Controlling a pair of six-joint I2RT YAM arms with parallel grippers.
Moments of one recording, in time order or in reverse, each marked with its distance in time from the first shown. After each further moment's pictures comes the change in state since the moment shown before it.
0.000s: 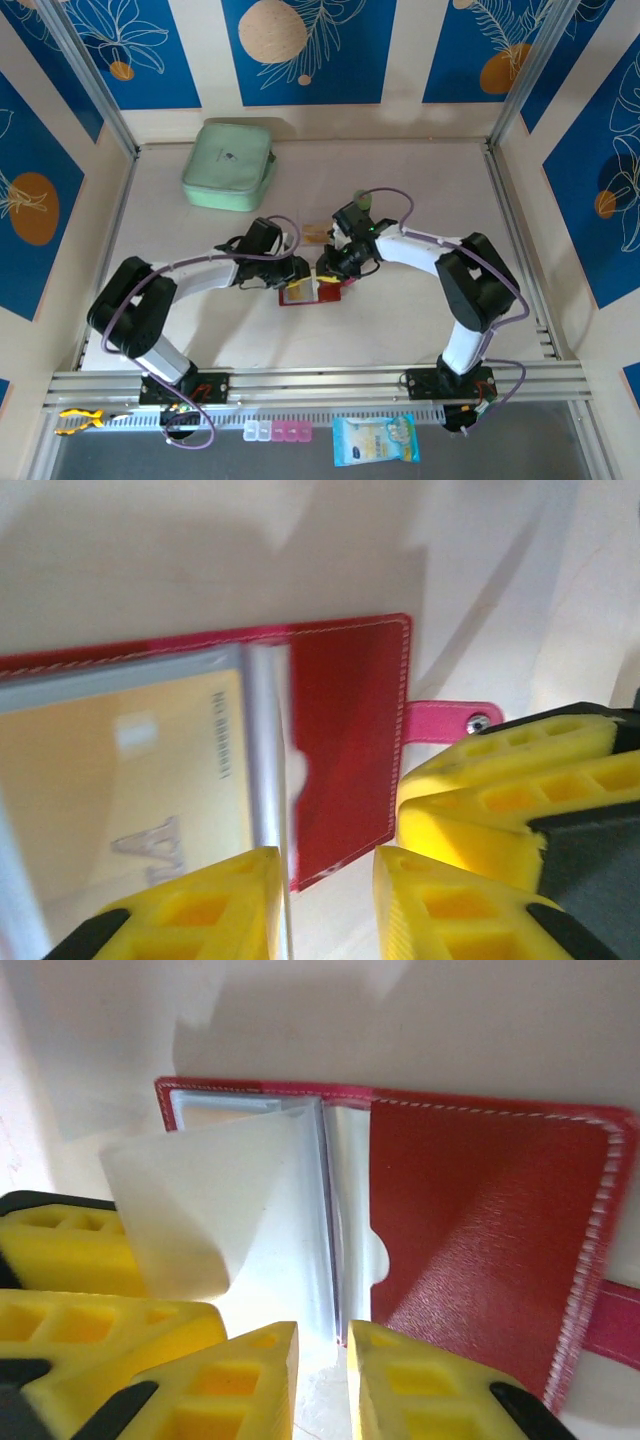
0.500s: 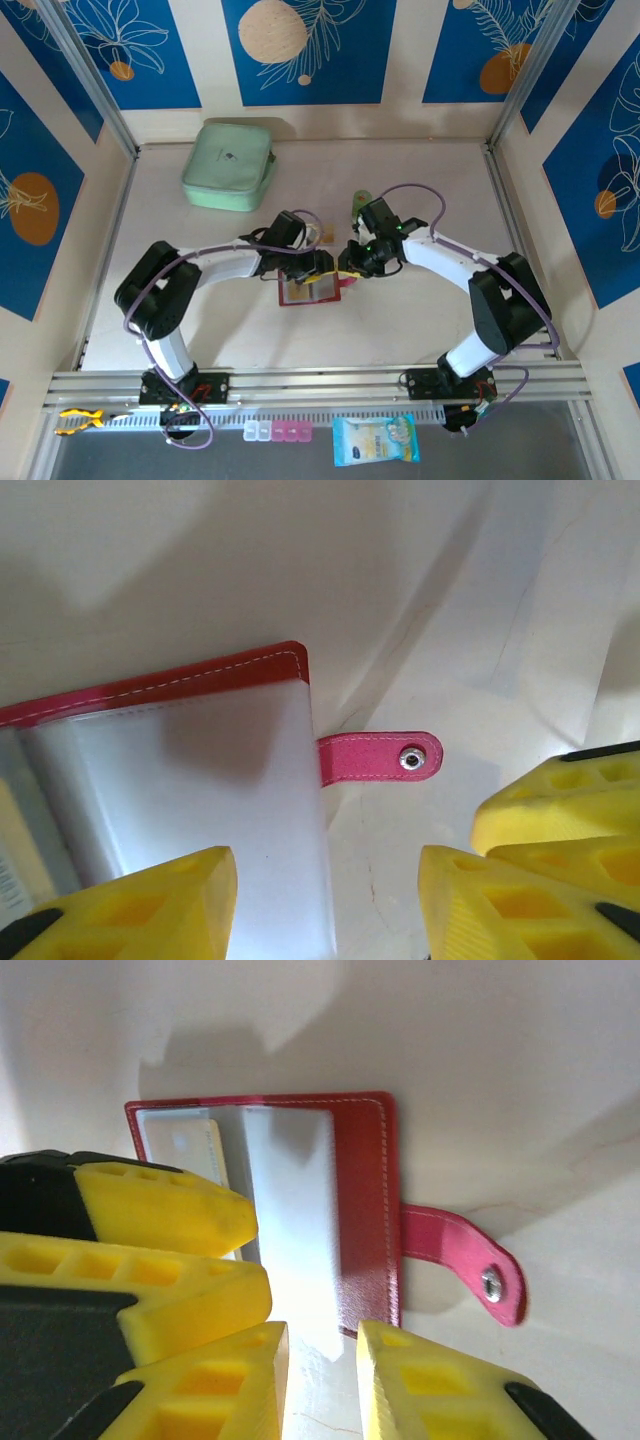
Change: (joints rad) left arm -0.083 0.163 0.166 0.000 0.010 -0.006; right arm -0.098 -0.183 -0.086 -0.102 0.076 -0.057
